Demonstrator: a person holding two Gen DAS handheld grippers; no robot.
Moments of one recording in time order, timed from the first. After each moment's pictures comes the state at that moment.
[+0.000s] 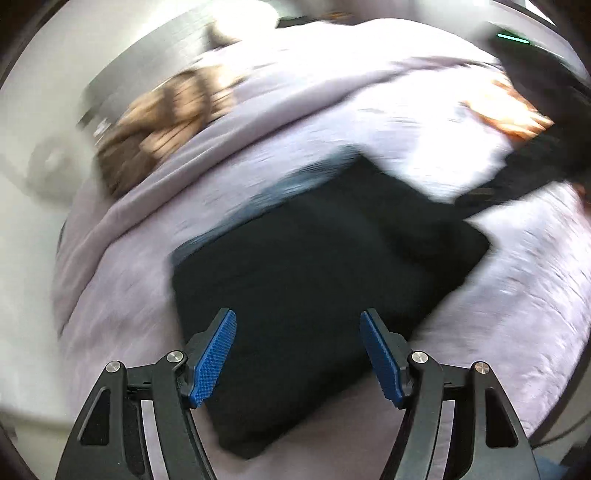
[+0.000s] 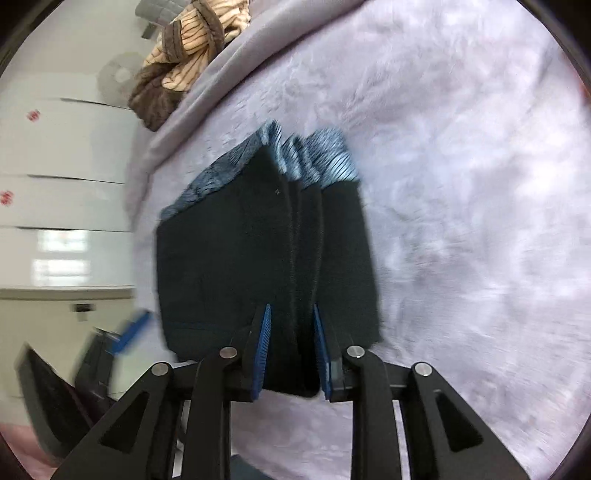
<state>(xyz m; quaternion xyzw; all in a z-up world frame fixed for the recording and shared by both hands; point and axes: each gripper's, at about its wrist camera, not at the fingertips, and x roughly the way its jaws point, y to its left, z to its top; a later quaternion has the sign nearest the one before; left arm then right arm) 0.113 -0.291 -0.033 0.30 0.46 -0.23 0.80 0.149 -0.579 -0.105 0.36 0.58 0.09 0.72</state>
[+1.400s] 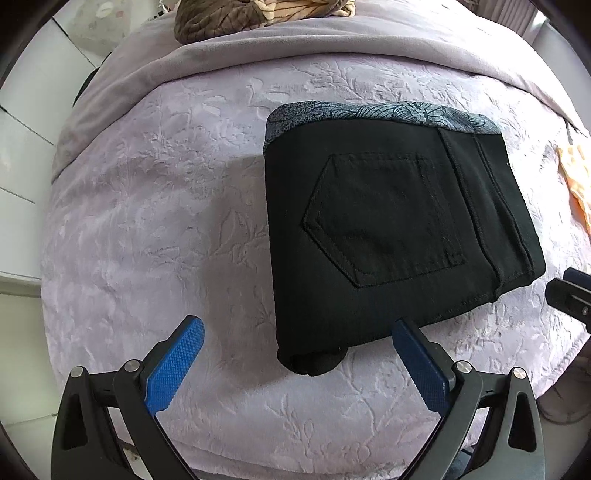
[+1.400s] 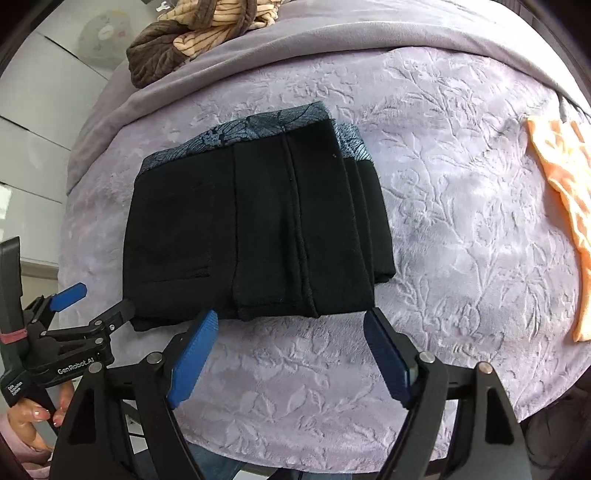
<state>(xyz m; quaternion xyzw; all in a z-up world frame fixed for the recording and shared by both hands) 0.161 -0.200 -0.050 0.16 0.63 -0.12 0.75 0.128 -0.490 -0.055 0.21 0.62 -0.01 0.76</state>
